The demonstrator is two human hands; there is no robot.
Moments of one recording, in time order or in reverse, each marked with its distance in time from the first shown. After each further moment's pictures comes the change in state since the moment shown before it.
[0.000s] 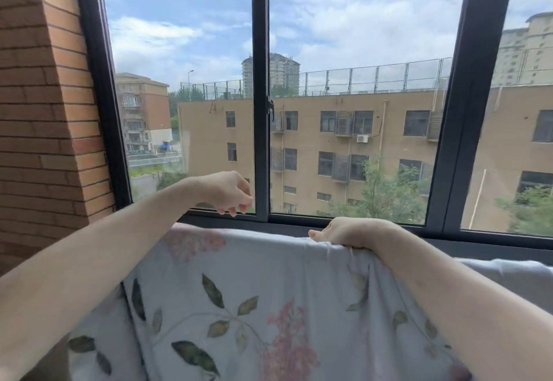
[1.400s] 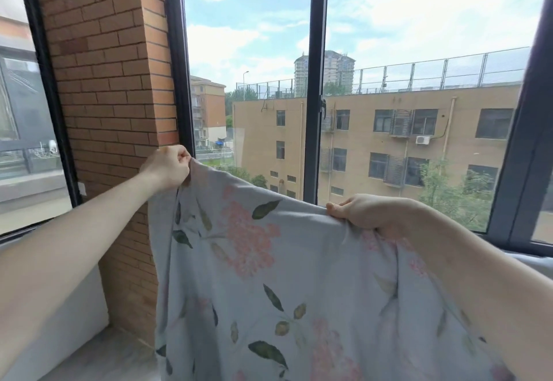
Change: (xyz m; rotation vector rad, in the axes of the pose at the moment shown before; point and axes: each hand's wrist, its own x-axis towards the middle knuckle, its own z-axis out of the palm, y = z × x) left_hand -0.142 -0.153 -0.058 0.095 0.769 -0.339; right_hand -0.045 -0.049 0.008 0.431 -0.021 -0.157
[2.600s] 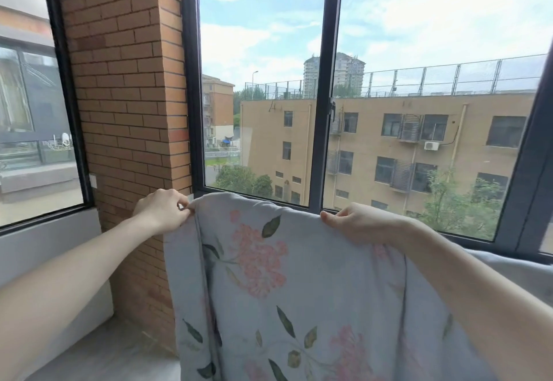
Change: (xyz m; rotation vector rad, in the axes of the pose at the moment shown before) left_hand -0.073 -0.047 0.030 0.267 -0.160 -0.046; right_hand -0.001 0.002 0.019 -0.359 0.078 -0.206
